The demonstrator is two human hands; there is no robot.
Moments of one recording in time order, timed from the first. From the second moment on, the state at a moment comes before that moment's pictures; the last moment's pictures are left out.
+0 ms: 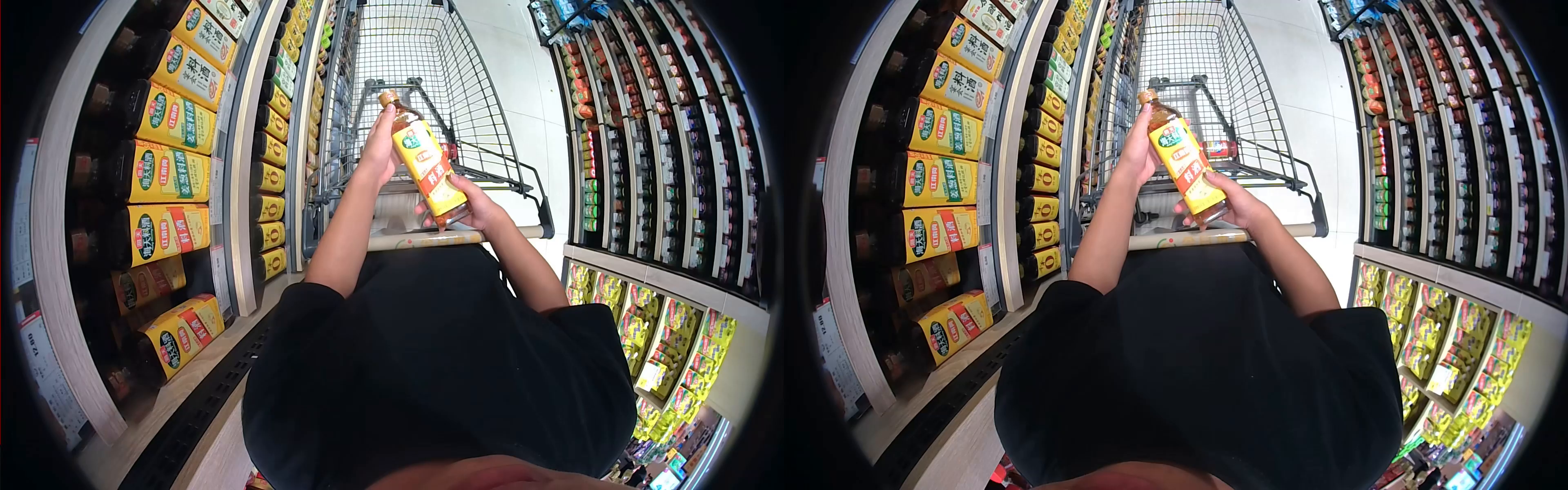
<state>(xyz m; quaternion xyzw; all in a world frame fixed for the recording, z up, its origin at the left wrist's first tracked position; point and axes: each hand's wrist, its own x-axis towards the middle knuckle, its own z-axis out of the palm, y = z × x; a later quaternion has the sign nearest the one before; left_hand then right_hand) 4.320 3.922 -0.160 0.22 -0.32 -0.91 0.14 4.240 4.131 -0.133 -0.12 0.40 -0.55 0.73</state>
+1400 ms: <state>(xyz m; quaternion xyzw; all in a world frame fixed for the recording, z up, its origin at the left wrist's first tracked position) 4.324 3.923 -0.160 0.19 -0.35 -0.90 0.17 4.241 4.130 -0.134 -0.12 0.41 -0.55 0.72</state>
